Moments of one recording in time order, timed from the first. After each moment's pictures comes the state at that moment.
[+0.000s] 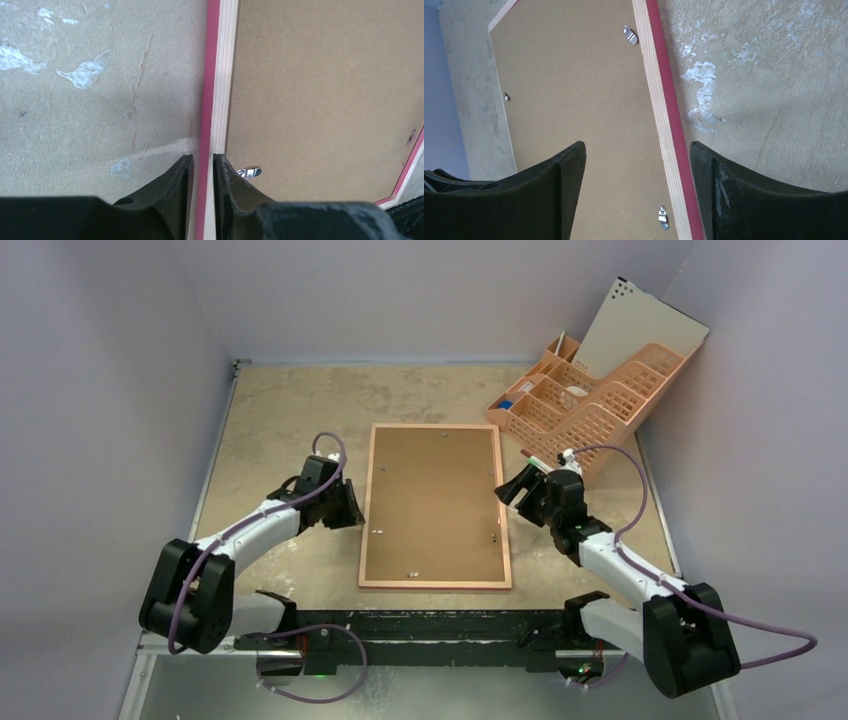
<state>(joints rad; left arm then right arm) -0.35 1.30 0.62 -0.31 0.15 -0.55 0.29 1.07 0.40 0.07 -0.05 0.84</state>
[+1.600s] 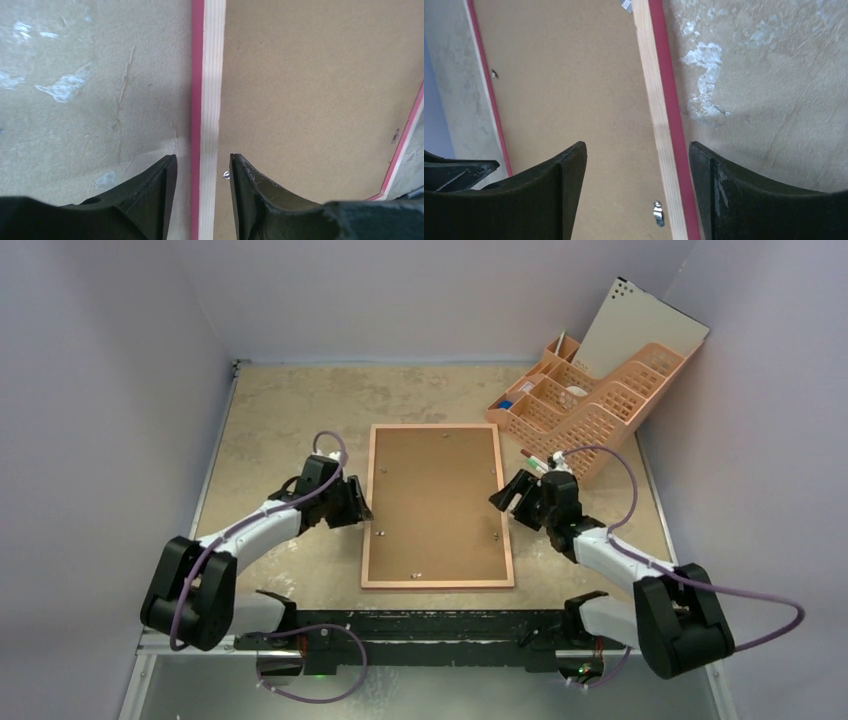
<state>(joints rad) -0.35 1.33 0.61 -0.24 0.19 -0.57 0.29 1.20 0.38 0.14 -0.12 0.80</state>
